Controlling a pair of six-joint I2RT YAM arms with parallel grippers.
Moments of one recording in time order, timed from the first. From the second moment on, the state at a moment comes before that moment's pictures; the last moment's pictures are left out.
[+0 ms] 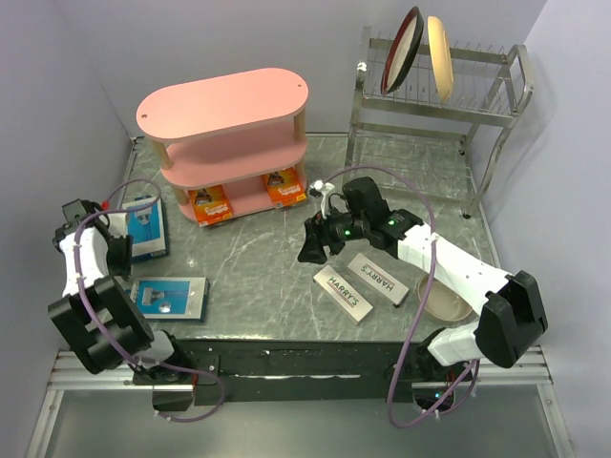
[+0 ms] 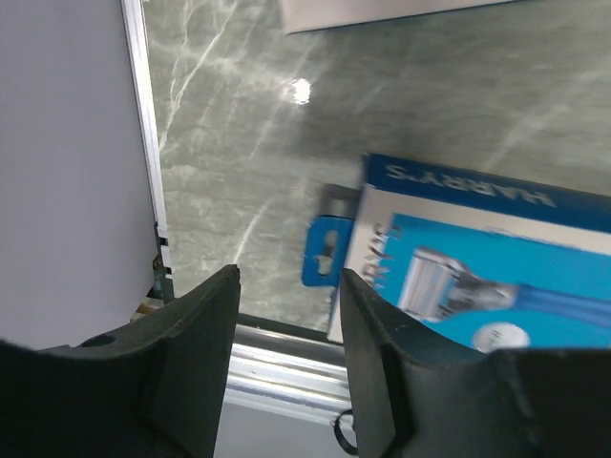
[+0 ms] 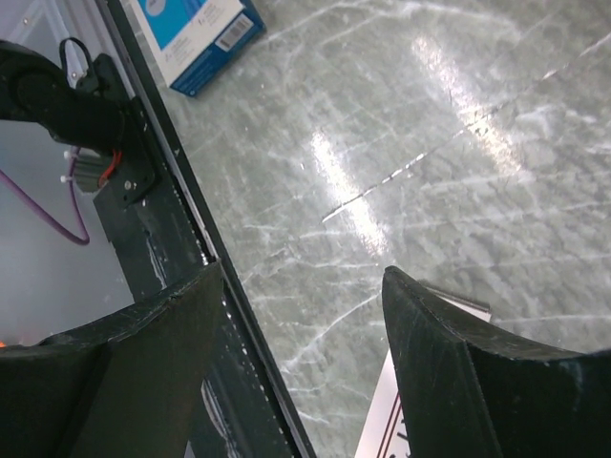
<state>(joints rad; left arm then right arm) 0.57 1.36 0.99 -0.86 -0.03 0.48 0.63 1.38 1.07 -0.38 -0.58 0.12</state>
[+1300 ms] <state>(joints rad) 0.62 1.54 0.90 -0.83 -0.05 0.52 0.60 1.37 1.02 -0.33 -0.58 0.18</state>
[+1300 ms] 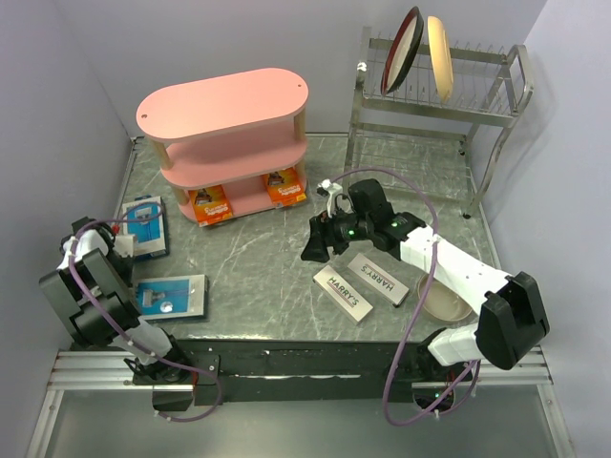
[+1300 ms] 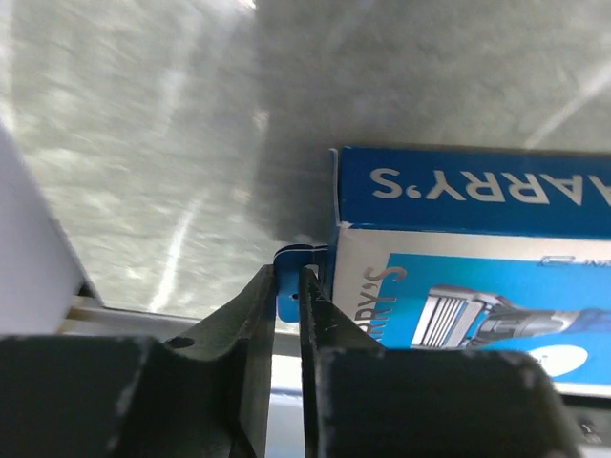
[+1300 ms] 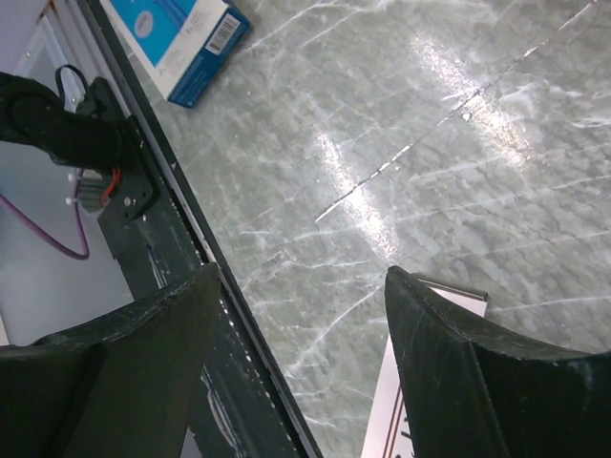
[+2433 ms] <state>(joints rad) 0.45 1.80 1.42 -1.14 0.26 0.00 0.60 1.40 0.86 -0.11 -0.54 0.57</state>
